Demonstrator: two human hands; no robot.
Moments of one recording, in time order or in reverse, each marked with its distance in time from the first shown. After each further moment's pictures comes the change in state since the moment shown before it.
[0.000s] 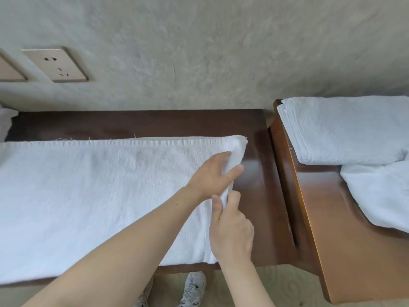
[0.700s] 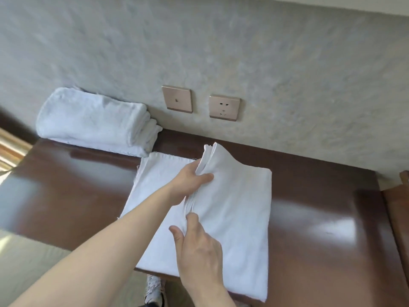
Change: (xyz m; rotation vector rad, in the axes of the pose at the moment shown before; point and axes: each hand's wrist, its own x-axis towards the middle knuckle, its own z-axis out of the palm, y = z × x) left_hand -0.147 -0.173 -0.292 -0.631 0.241 -0.255; right_hand -0.095 -0.295 0.125 -0.022 0.017 -0.528
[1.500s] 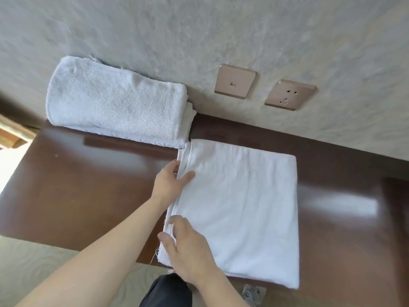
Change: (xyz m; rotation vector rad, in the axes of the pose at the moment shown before) left_hand 0.013 -0.110 -0.176 0.189 0.334 -0.047; right_hand 0.025 -0.120 0.116 0.273 -0.586 0.044
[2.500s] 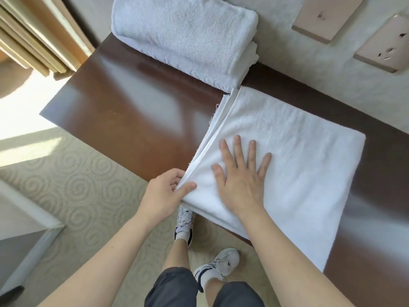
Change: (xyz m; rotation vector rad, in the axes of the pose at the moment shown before) left_hand -0.160 -0.100 -0.002 -0.037 0.148 -0.077; right_hand 0.030 0.080 -0.007 -0.619 0.174 -0.148
